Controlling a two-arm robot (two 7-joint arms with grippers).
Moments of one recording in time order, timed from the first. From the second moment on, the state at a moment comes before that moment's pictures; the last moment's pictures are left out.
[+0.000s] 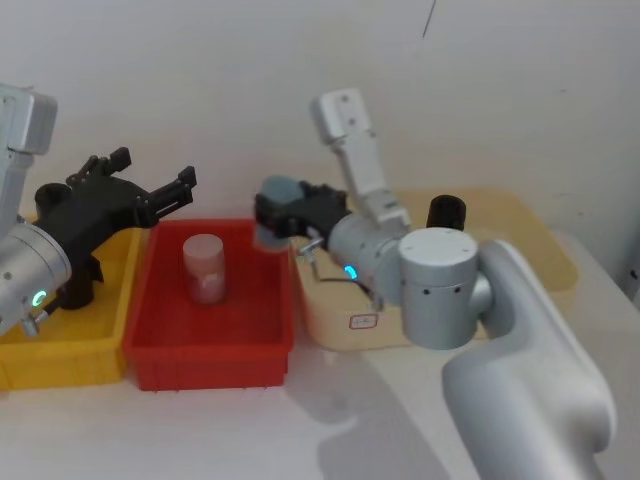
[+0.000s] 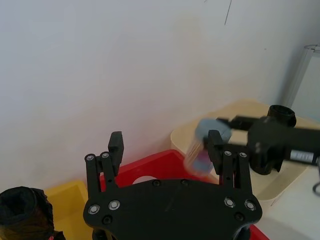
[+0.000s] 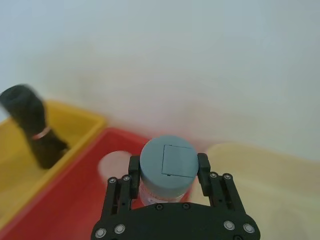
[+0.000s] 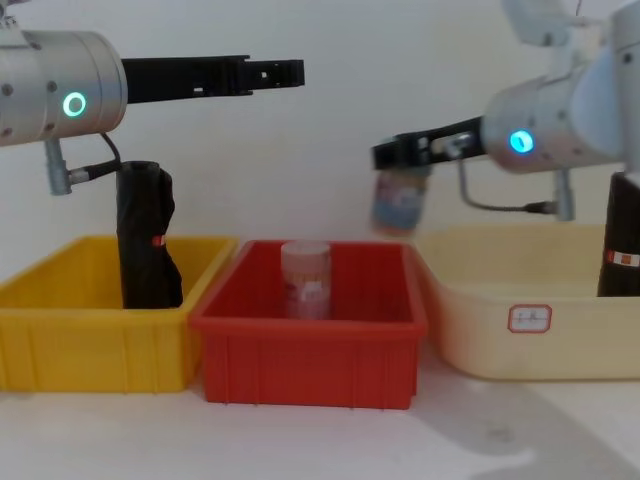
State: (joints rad) left arm -0.54 0.38 0.44 -1.55 -0.57 0.22 -0.24; right arm 0.55 -0.05 -0.26 -1.38 -0.01 0.53 0.18
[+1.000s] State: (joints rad) left arm -0.54 0.38 0.44 -1.55 -0.57 0.22 -0.24; right arm 0.49 0.00 -0.08 -1.40 0.06 0.41 0.14
